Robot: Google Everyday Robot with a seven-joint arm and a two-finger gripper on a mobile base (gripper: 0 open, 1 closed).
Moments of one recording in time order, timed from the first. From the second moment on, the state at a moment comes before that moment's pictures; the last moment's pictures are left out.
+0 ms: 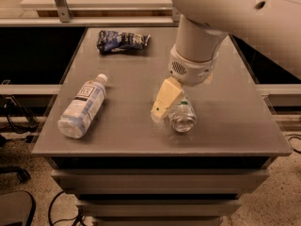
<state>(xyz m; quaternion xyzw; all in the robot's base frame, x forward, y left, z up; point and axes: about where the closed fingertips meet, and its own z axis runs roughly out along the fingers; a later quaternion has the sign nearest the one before) 0.493 -0.087 0.869 -0.36 0.93 0.01 0.05</state>
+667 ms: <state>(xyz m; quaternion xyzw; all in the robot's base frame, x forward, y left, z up) 0.498 -0.076 0.853 -0.36 0.93 0.01 0.04</state>
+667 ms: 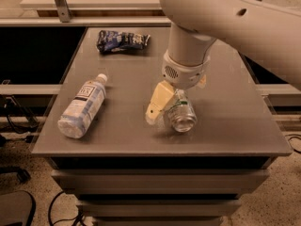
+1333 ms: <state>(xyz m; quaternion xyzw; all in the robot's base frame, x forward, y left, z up) 0.499 -0.076 0.845 -0.36 0.93 0.01 0.03</state>
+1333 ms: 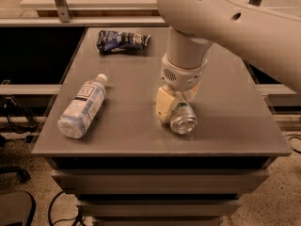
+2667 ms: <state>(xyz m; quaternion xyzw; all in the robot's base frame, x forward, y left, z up) 0.516 -0.066 0.874 -0.44 0.90 -0.02 0.08</state>
